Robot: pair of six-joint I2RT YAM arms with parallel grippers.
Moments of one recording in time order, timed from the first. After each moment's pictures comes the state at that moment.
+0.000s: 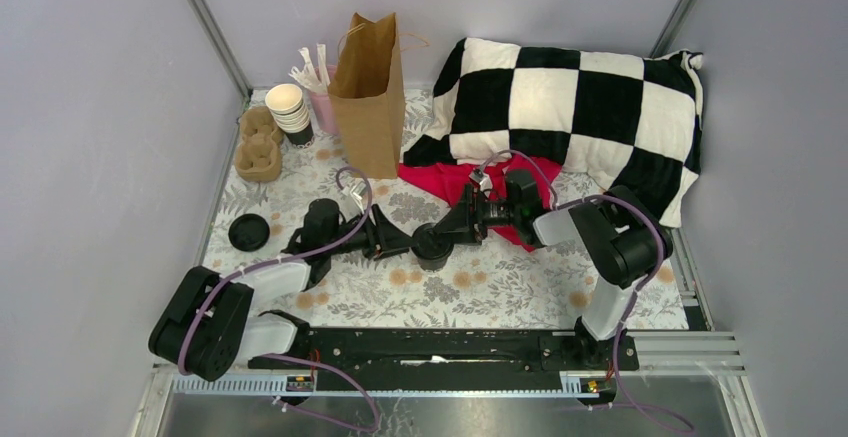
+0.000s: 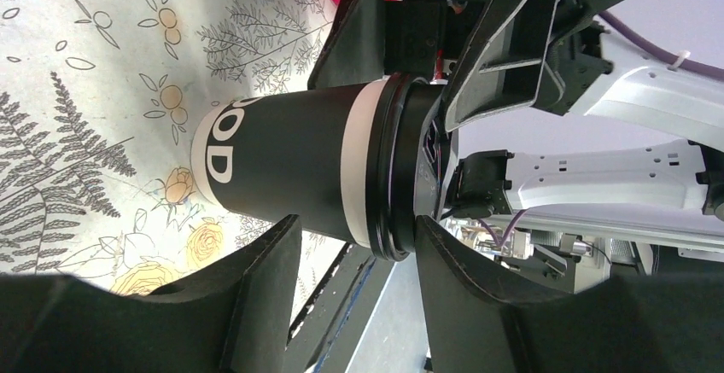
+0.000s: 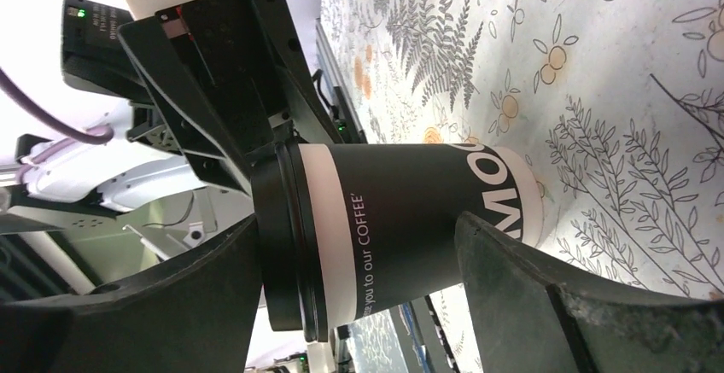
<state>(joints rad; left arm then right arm) -0.40 1.25 0.31 0.51 0.76 -1.01 0.46 1.78 0.66 0.60 -0.98 1.01</state>
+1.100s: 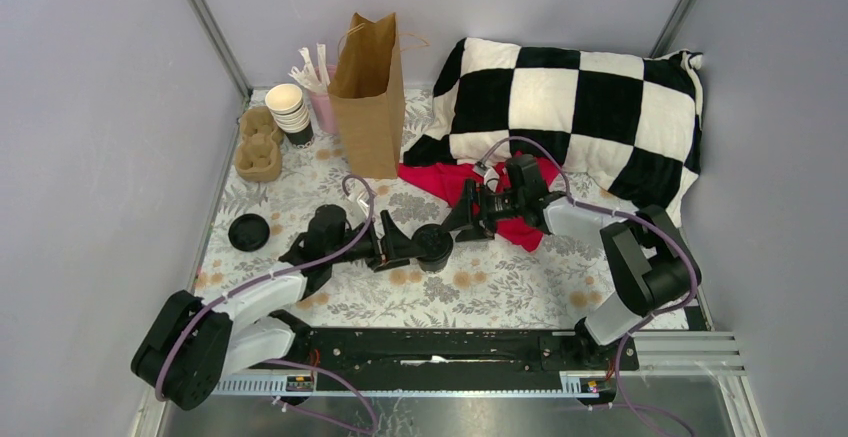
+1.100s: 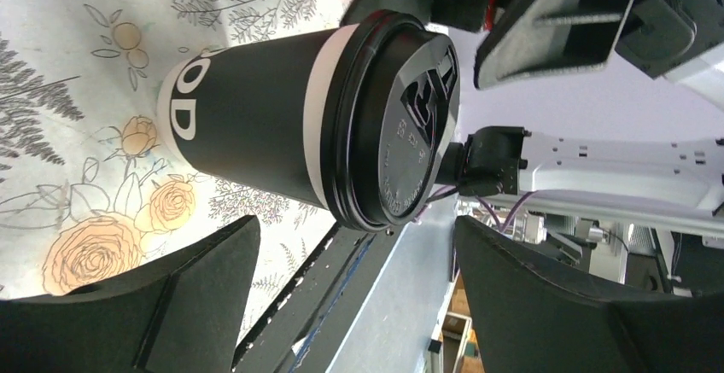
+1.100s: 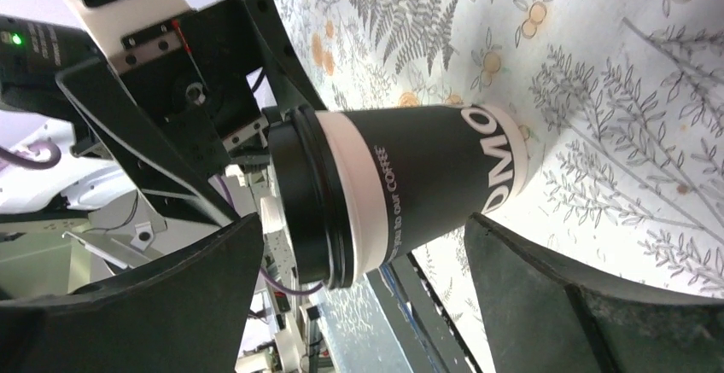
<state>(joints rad) -0.51 1.10 0.30 0.37 0.68 -1.02 0.45 1.61 0.77 0.10 -0.93 0.76</state>
